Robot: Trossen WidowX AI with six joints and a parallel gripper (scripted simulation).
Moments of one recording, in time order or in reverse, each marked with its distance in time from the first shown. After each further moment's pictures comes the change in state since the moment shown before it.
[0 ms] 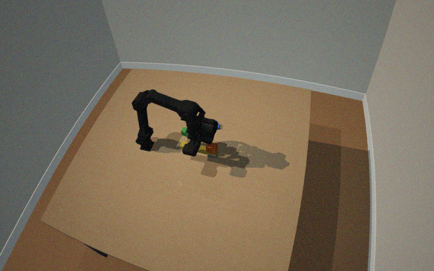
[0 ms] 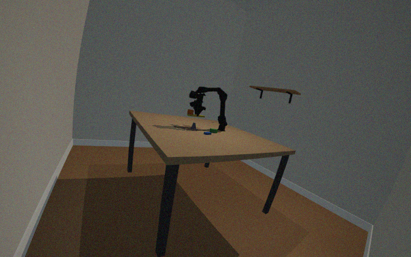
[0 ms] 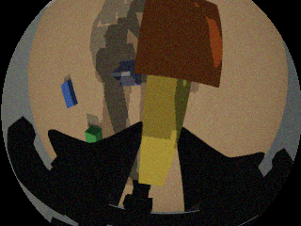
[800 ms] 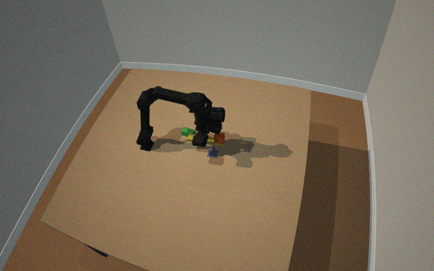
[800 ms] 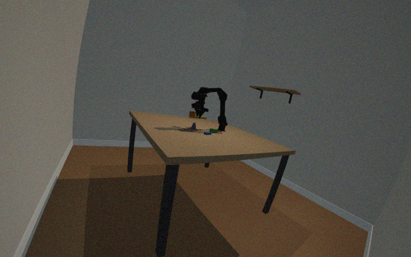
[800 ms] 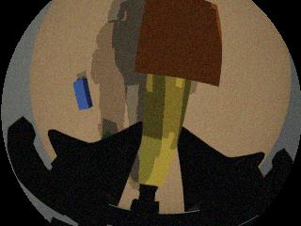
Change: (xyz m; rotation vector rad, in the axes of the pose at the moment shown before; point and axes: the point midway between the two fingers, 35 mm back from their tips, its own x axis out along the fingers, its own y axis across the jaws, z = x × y) arm 0.006 0.061 0.013 -0.105 -0.002 0.005
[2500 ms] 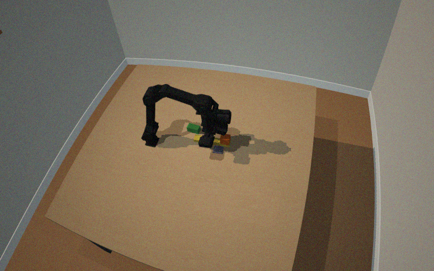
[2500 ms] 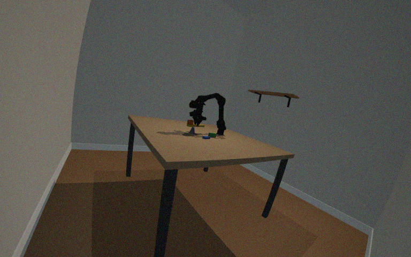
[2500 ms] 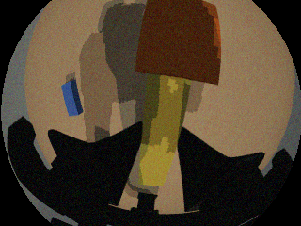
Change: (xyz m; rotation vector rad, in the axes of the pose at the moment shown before) arm 0.037 -0.001 -0.001 0.002 0.002 0.000
